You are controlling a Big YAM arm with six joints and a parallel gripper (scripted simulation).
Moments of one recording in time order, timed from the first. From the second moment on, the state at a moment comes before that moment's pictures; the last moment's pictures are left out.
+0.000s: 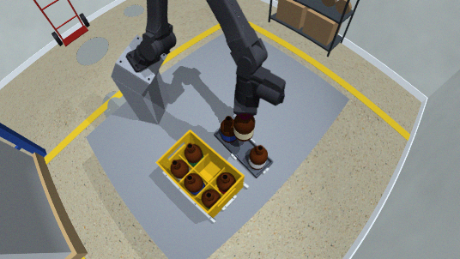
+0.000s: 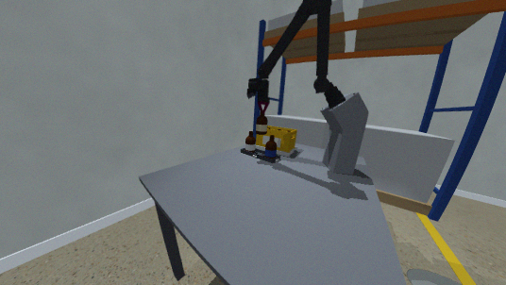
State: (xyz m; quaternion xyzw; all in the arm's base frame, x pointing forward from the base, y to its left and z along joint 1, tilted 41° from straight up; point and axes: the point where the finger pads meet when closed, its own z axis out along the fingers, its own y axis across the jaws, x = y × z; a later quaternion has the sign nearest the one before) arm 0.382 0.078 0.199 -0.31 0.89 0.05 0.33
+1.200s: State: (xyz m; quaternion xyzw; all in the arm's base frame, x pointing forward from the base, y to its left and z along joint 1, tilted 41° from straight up) arm 0.376 0.075 0.205 -0.31 0.89 0.05 0.33
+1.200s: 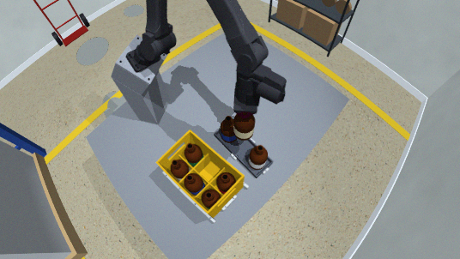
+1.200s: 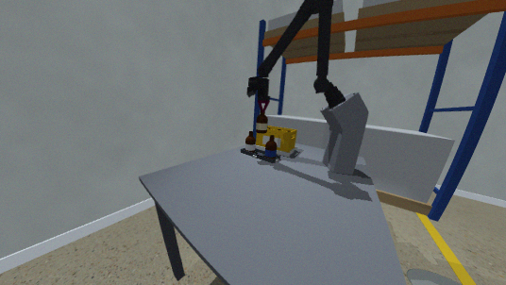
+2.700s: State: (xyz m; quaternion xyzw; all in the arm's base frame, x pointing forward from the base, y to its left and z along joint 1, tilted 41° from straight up) arm 0.368 0.071 0.217 -0.31 0.89 0.05 0.33
